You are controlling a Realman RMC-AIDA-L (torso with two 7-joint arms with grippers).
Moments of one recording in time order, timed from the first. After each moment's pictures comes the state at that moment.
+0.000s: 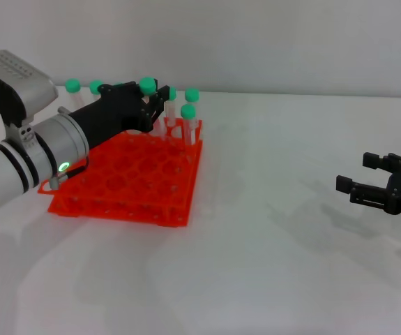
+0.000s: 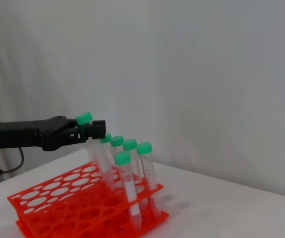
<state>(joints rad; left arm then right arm) -0.62 -2.06 1.16 0.44 1.11 0.90 -0.97 0.34 2.01 -1.15 -0.78 1.70 1.17 -1.74</state>
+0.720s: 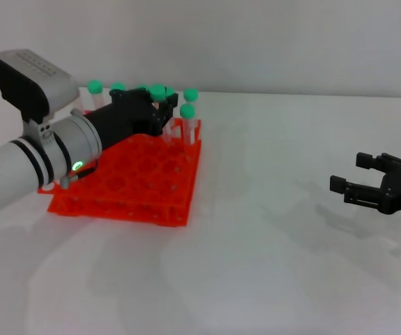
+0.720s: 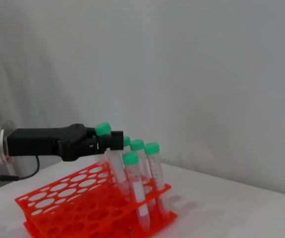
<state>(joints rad) -0.68 -2.07 1.16 0.38 1.14 0.84 -0.97 0.35 2.01 -1.17 -0.78 1.70 1.17 -1.72</state>
